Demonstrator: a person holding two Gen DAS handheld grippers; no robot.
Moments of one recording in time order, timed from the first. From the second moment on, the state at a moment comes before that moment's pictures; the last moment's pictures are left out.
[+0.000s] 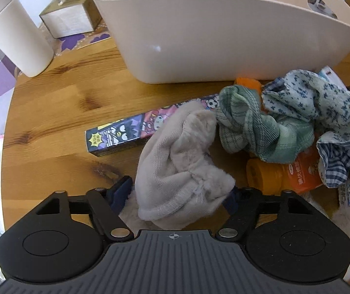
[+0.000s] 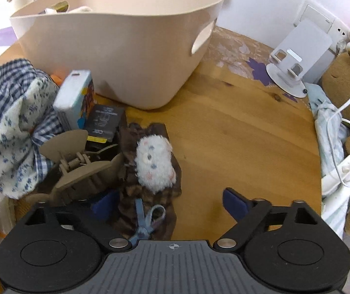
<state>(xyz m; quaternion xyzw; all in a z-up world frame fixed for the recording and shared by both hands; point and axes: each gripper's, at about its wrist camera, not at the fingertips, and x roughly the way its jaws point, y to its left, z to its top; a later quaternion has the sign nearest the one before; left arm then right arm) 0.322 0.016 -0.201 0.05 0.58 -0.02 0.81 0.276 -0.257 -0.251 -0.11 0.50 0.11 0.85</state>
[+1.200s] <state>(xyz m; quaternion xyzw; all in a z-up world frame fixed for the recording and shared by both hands) 0.257 -0.003 -0.137 0.05 0.52 -0.05 0.85 0.216 -0.280 -0.164 -0.05 0.43 0.19 0.88</state>
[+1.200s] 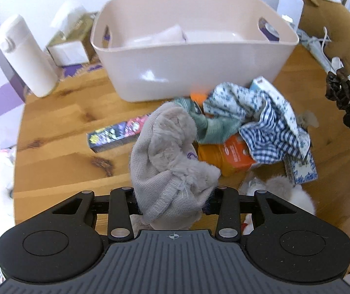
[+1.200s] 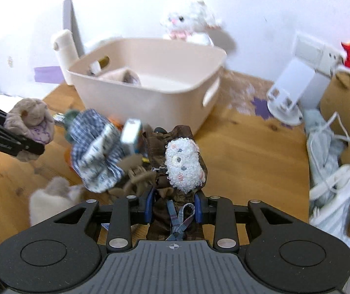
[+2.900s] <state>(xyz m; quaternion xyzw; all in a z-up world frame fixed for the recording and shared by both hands) 0.424 0.006 -0.103 0.07 0.46 -0.08 0.88 0.375 -0.190 -0.122 -0.09 0.36 0.14 0.92</state>
